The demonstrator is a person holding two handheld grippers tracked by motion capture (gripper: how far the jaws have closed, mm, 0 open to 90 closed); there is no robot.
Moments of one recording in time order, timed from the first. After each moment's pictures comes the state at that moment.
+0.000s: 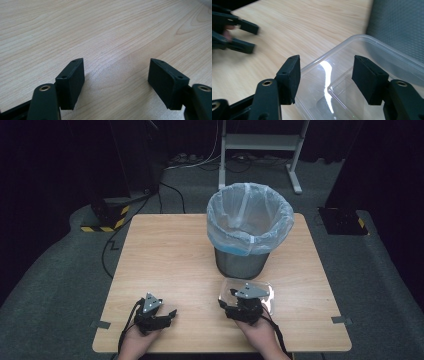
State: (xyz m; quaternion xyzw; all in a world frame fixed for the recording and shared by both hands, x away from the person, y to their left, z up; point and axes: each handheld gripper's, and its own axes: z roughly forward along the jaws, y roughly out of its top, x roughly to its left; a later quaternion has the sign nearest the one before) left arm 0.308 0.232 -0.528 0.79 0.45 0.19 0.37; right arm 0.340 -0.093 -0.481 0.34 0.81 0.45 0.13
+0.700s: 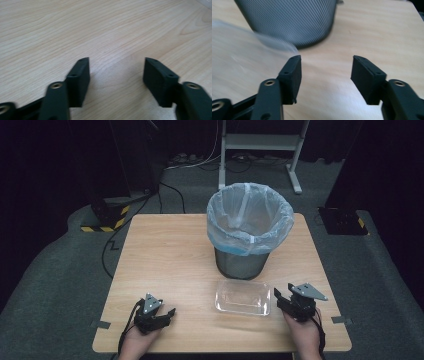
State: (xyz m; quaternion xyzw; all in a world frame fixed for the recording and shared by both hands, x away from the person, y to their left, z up) left arm 0.309 0.227 -0.524 0.79 0.47 0.20 0.35; right arm 0.343 -0.239 -0.490 0.50 0.72 0.39 0.28
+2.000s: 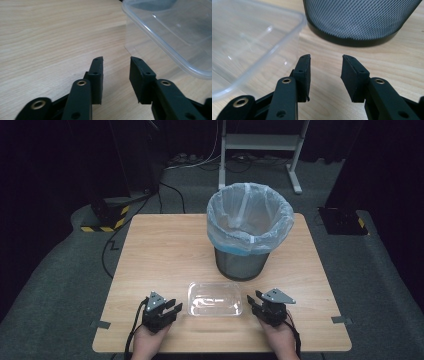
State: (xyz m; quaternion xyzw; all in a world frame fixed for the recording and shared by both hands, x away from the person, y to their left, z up) left arm 0.304 0.208 -0.509 0.73 0.50 0.18 0.42; right arm 0.339 -0.169 -0.504 0.43 0.76 0.43 0.22
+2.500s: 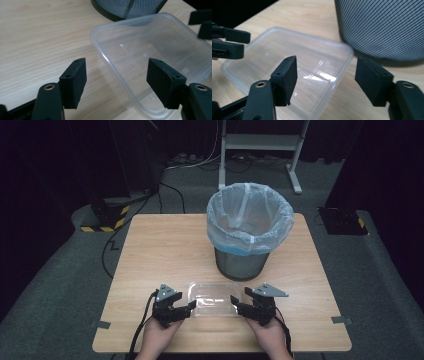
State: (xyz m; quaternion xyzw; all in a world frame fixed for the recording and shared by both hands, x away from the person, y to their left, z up) left arm 0.322 0.172 -0.486 0.73 0.50 0.12 0.44; right arm 0.340 -0.131 -0.483 0.44 0.76 0.47 0.14
